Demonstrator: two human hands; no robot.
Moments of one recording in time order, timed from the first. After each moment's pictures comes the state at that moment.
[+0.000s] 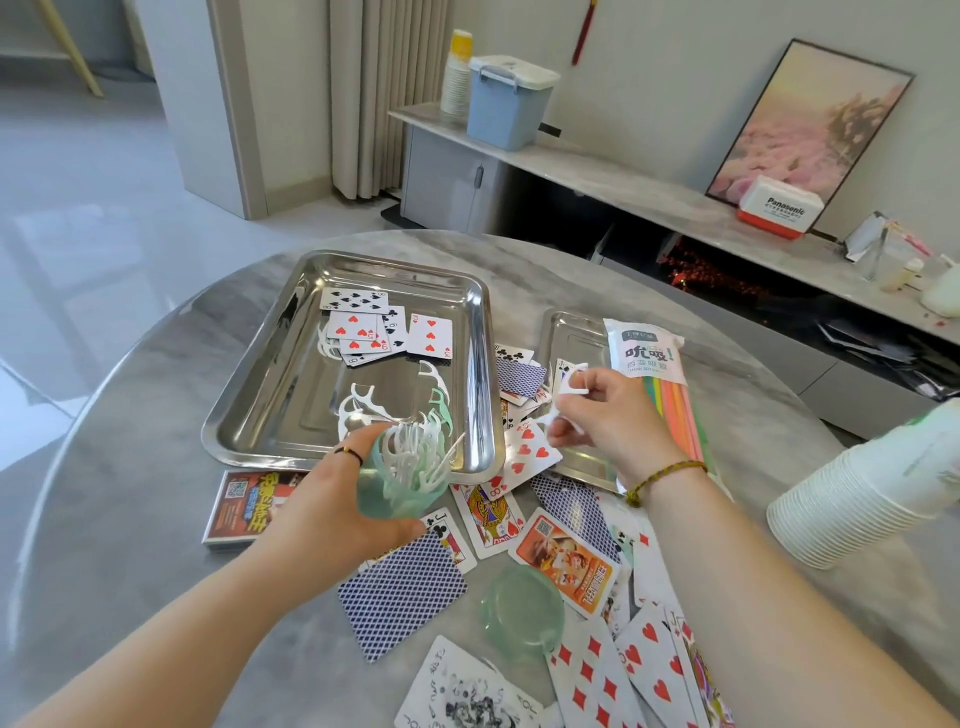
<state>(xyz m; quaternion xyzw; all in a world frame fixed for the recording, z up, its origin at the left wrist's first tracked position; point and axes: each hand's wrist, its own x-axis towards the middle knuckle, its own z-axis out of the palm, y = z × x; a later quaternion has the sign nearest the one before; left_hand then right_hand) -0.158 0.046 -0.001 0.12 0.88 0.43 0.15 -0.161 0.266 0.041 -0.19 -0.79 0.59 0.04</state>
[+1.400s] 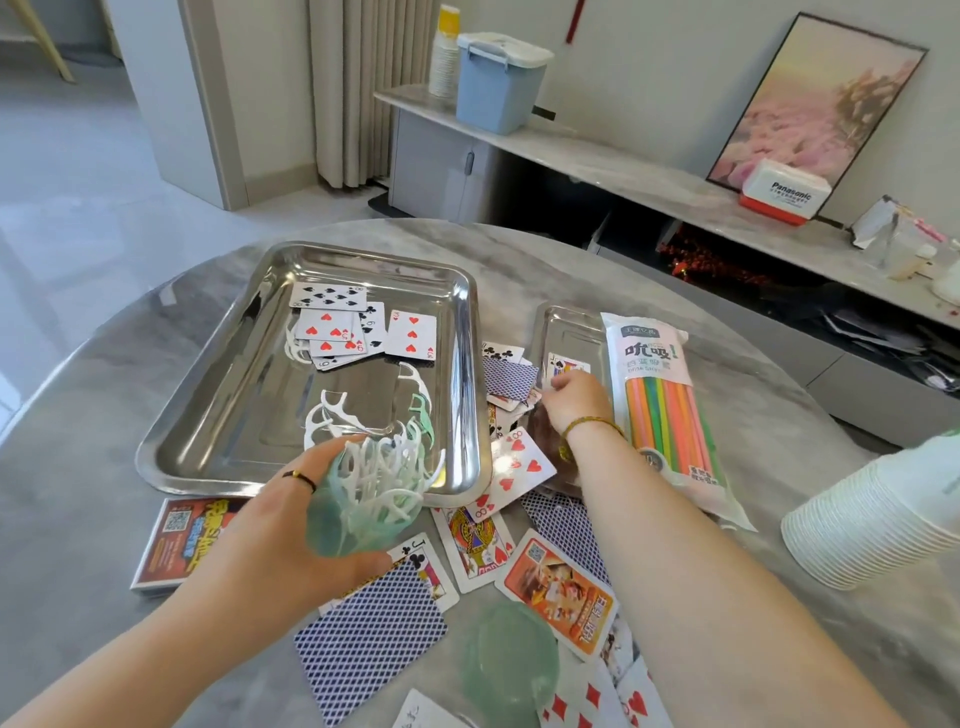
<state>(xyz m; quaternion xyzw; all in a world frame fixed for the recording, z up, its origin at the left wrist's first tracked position) -0.162 0.053 0.006 0.07 0.90 0.41 0.14 -0.247 0.309 -0.027 -0.30 -0.91 0.28 0.02</state>
